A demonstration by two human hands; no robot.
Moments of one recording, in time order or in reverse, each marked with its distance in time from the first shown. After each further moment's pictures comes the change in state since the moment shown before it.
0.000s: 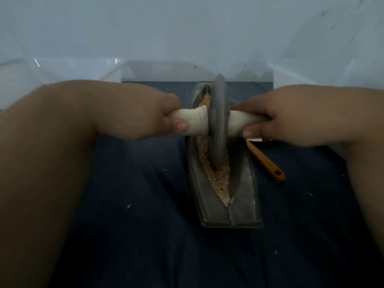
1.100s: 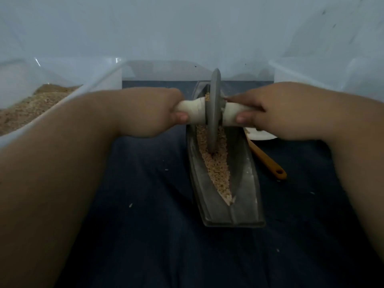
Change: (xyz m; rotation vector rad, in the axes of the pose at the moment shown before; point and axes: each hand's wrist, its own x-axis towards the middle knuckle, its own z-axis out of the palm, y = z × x) left_hand 0.024 -0.011 0.016 0.014 0.152 -0.021; right_hand 0.014 0.007 0.011 0.001 0.152 0.012
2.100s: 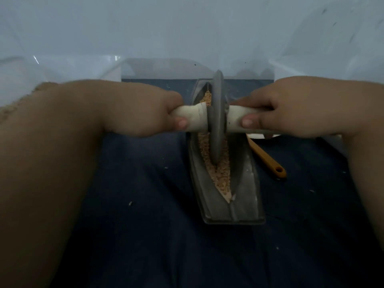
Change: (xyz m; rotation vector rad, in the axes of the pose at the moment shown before) left_hand -0.014 0.007 -0.013 -0.009 -0.139 0.023; right_hand -0.013 -0.010 -0.019 0.052 -0.149 0.007
